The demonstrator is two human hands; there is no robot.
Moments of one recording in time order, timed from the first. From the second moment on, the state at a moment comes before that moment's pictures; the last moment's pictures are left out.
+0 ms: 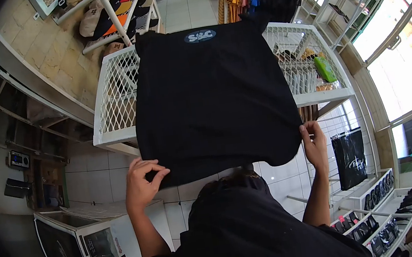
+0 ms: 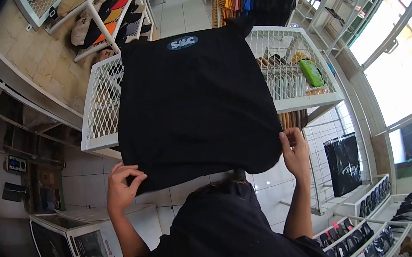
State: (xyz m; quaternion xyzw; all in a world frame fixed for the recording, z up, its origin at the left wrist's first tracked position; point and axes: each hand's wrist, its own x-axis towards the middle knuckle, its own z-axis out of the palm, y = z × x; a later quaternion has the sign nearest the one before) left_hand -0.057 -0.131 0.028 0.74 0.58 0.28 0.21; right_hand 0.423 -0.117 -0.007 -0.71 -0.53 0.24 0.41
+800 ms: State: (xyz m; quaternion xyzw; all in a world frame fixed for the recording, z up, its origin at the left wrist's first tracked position) left_hand 0.021 0.035 -0.026 0.75 0.56 0.35 -0.07; right_hand 0.379 -0.025 -0.004 -0.68 -0.61 -0.11 0.39
